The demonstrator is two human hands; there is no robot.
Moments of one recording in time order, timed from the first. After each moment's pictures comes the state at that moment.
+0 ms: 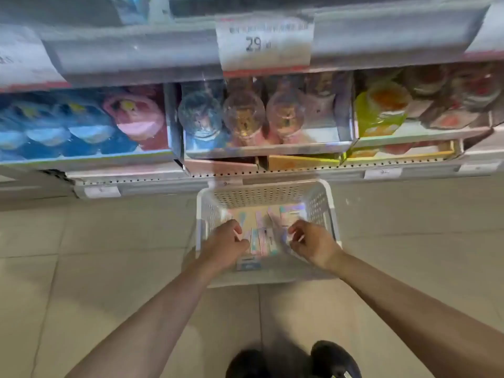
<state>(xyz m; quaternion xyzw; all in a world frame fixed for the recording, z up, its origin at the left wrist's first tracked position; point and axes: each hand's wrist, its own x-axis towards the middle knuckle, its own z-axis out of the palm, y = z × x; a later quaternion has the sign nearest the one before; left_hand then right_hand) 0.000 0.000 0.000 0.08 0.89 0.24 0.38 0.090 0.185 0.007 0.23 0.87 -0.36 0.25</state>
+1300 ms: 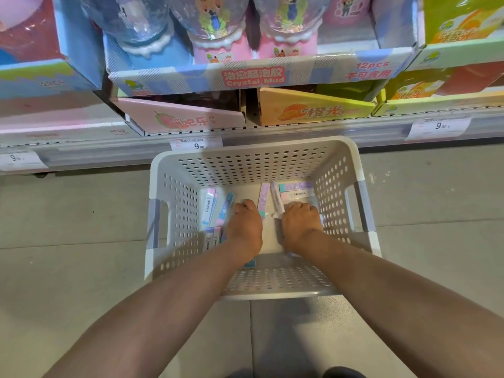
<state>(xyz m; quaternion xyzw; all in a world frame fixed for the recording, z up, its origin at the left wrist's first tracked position) 0.015 0.070 -0.167 0.18 0.93 -0.03 0.32 0.057 0.173 -0.154 0.12 0.92 0.04 0.37</state>
